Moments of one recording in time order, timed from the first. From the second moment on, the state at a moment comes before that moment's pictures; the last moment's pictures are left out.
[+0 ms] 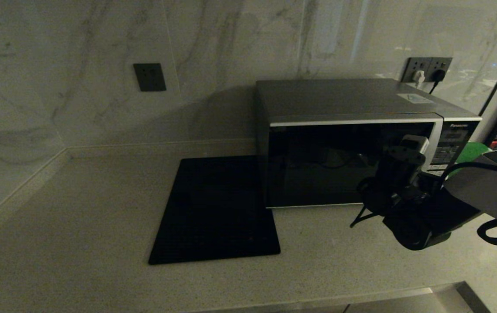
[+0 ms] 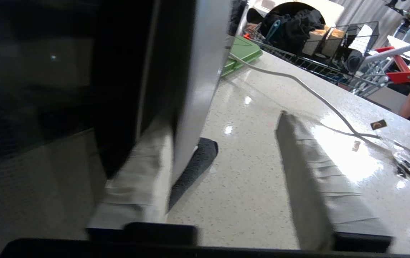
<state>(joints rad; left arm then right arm) 0.00 0.00 0.00 -0.01 0.03 -0.07 0.25 2.21 -1.01 -1.32 -1.36 -0.26</state>
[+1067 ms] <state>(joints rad) 0.00 0.00 0.00 -0.01 0.03 -0.07 0.31 2.18 -0.96 -1.32 -1.37 -0.25</state>
